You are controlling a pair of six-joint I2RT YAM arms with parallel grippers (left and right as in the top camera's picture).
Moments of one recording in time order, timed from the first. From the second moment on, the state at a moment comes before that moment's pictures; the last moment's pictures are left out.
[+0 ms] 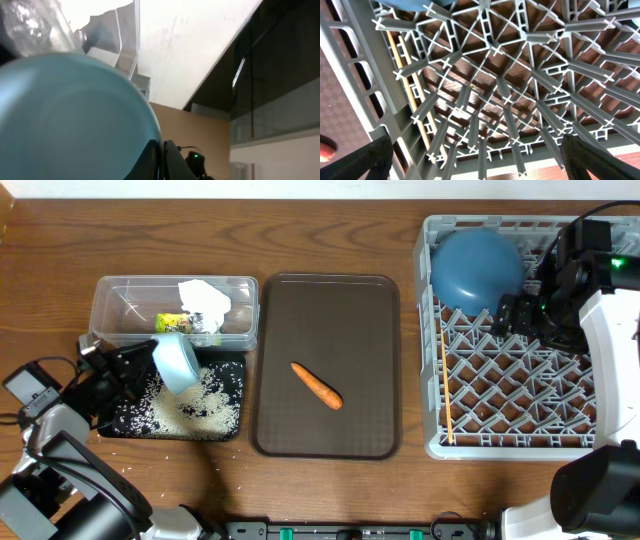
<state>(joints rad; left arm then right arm) 0.80 1.63 0.78 -0.22 1.48 -0.75 -0.12 1.69 1.60 -1.33 0.00 0.15</state>
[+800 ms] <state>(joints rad) 0.71 1.53 0.78 -0.19 1.49 -0.72 -0.12 1.69 1.60 -1.33 0.02 0.15</state>
